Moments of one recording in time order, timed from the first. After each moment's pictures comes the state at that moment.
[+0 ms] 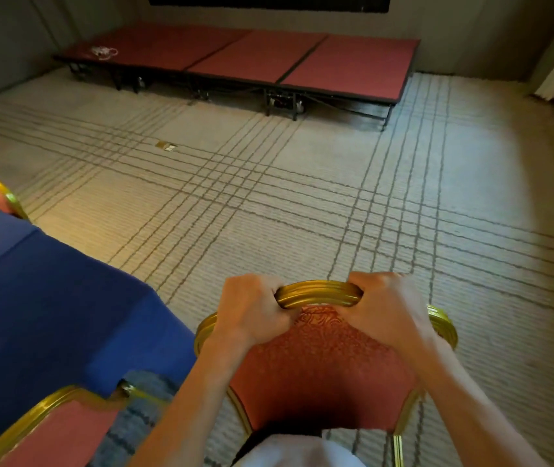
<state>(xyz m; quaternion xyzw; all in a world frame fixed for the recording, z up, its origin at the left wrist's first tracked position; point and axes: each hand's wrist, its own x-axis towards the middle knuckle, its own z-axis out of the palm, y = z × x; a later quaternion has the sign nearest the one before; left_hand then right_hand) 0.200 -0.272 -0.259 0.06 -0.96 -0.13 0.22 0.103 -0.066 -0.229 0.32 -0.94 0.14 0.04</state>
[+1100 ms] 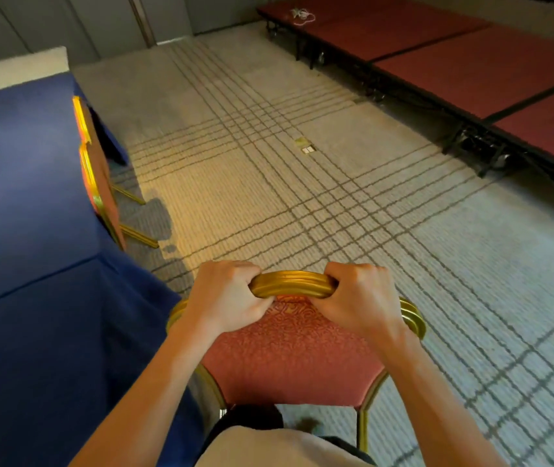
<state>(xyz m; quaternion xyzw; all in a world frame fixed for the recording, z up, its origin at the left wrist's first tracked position) -0.171 -0.768 -0.236 0.31 -0.92 -0.07 0.24 -0.381 -0.661 -0.250 0.61 -0.74 0.27 0.03</state>
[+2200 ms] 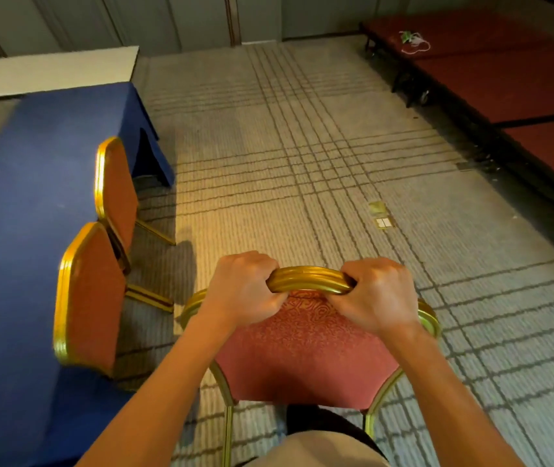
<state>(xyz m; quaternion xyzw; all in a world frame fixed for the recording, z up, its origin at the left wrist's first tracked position) -0.290 -1.439 -0.253 0.44 -0.86 -0.02 0.24 -0.522 -1.389 -0.257 0.72 -0.64 0.26 0.07</state>
